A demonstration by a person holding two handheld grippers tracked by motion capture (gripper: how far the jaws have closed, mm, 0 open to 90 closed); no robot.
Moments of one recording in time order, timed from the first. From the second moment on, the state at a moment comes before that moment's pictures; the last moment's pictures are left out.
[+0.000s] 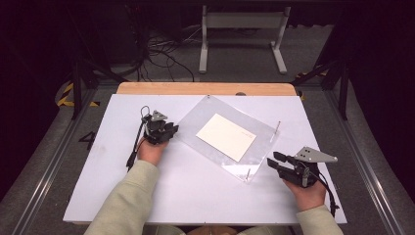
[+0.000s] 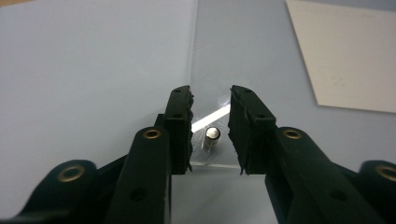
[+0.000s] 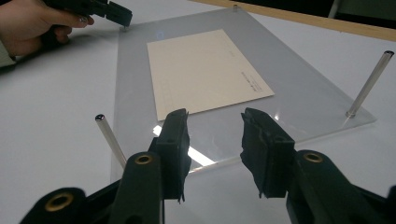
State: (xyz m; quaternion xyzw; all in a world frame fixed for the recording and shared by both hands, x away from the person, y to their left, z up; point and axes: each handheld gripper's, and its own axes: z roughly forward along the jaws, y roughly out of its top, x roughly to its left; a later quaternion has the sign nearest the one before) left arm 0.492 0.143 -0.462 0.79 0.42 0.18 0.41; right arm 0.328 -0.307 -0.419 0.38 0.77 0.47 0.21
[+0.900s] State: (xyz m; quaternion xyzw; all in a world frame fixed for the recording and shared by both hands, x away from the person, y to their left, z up) left arm 0.451 0.141 -0.451 0.88 0.31 0.14 0.34; right arm 0.319 -0.316 -0.415 0.39 0.76 0.48 0.21
